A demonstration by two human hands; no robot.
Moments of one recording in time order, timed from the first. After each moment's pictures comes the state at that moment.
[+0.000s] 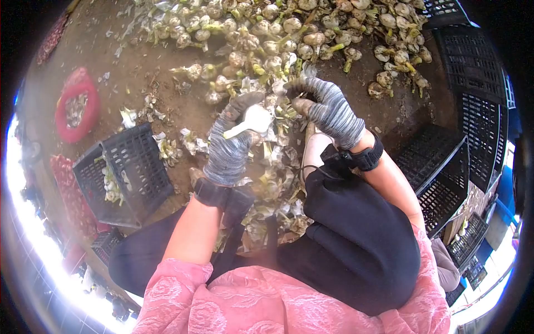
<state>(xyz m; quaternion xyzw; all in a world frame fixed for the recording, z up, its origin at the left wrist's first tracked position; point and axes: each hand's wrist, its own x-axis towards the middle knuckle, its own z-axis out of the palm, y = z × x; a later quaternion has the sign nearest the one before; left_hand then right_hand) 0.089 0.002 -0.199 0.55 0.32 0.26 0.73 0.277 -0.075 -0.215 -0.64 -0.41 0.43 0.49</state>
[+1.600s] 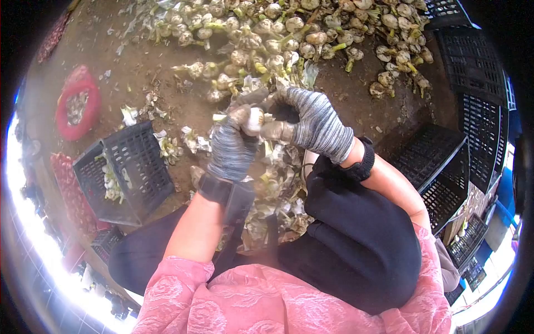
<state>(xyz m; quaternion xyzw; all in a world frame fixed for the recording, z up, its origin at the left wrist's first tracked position) 0.092 0.004 -0.212 0.24 0.36 0.25 0.87 0.252 -0.065 -0.167 -0.64 -0.51 0.42 0.40</state>
